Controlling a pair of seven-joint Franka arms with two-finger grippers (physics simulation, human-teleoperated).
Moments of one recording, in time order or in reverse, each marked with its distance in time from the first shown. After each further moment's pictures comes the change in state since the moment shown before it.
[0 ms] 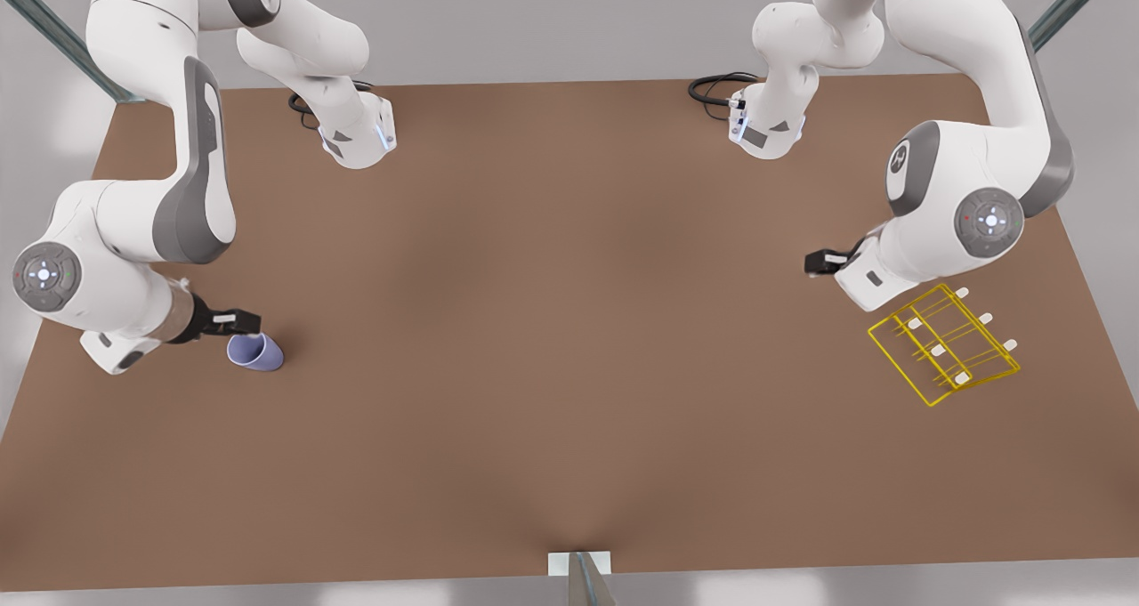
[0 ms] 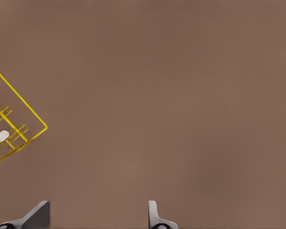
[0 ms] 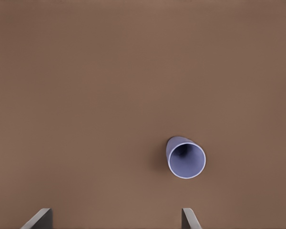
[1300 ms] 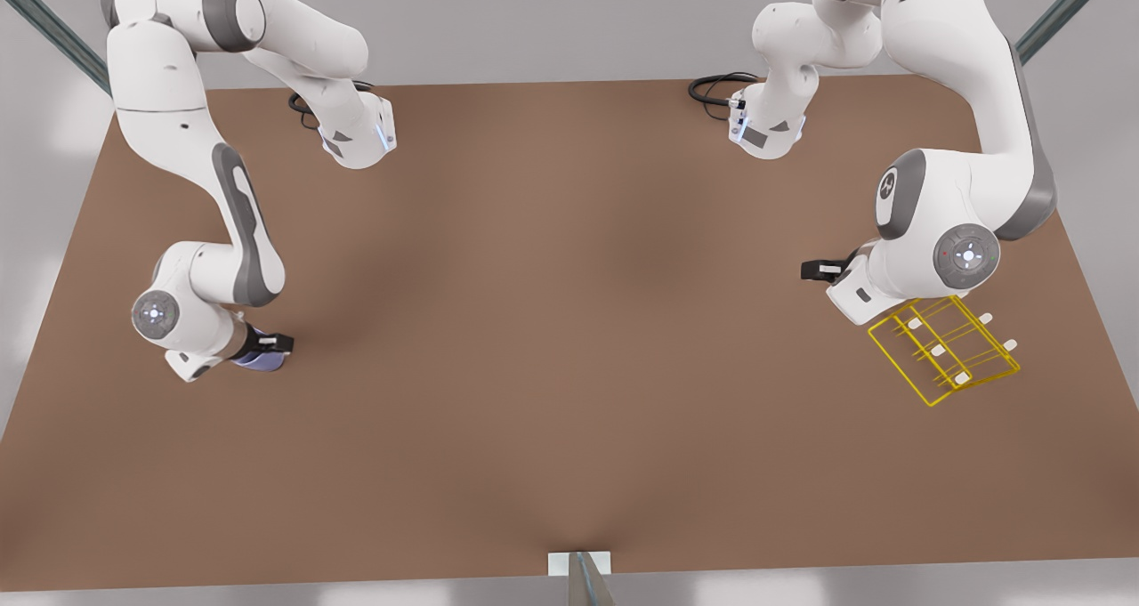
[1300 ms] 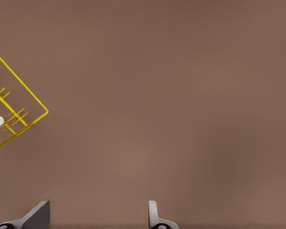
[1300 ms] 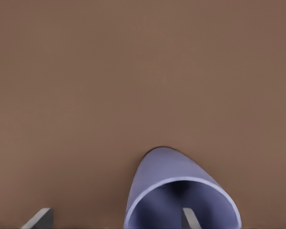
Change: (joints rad) left arm 0.009 0.040 0.000 -0.037 0.021 -0.034 -0.015; right arm -0.114 0.099 -0.021 -0.547 -0.028 0.637 -0.056
